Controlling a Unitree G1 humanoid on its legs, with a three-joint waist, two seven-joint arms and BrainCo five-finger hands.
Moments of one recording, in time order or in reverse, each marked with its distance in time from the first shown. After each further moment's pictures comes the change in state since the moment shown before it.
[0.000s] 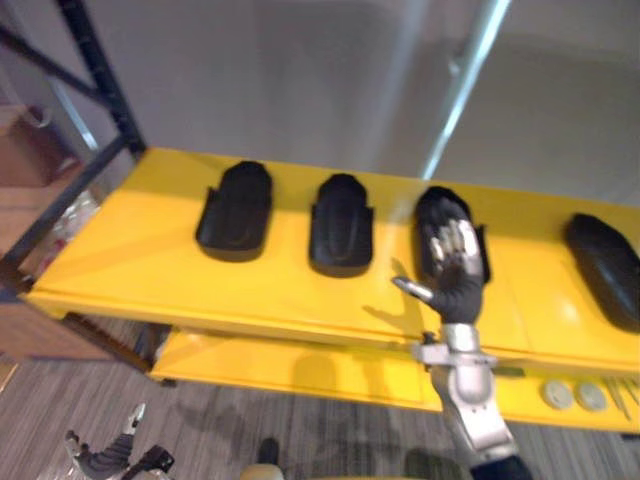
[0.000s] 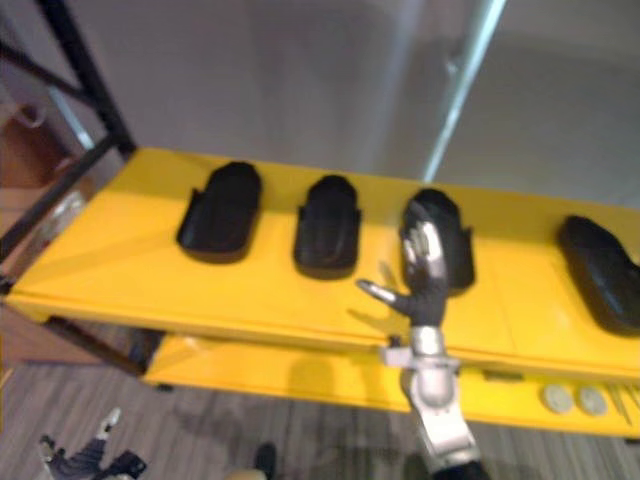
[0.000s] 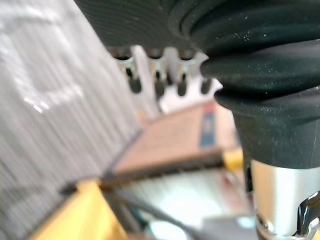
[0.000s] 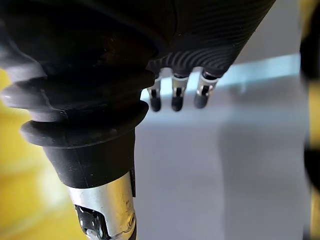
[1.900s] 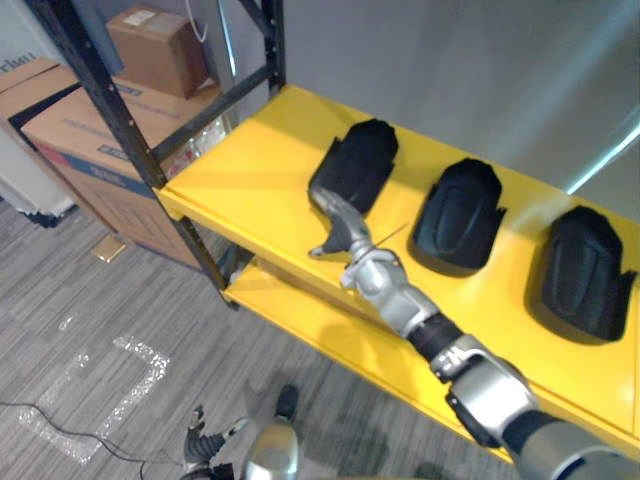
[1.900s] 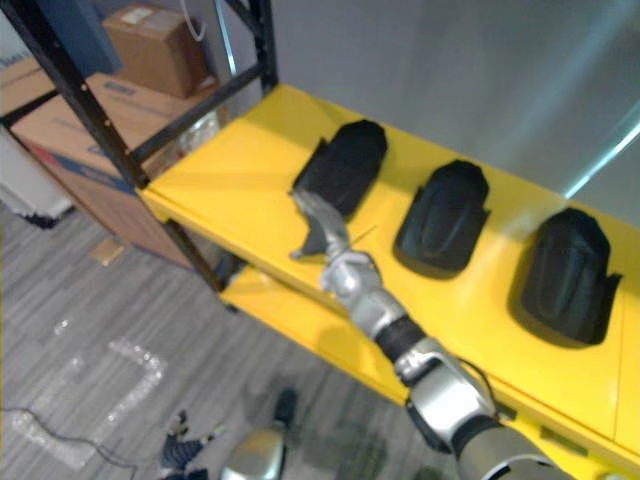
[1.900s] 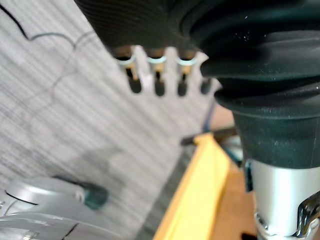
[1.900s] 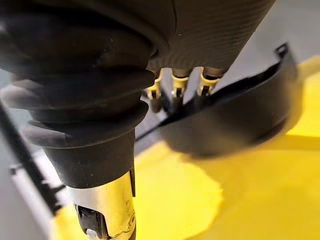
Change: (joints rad) left arm -0.082 0.072 -0.321 0.349 0.155 -0.046 -0.360; right arm -0.714 0.047 0.226 0.697 -0.724 0.599 -0.120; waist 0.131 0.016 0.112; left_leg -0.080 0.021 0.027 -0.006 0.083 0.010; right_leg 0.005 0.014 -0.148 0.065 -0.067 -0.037
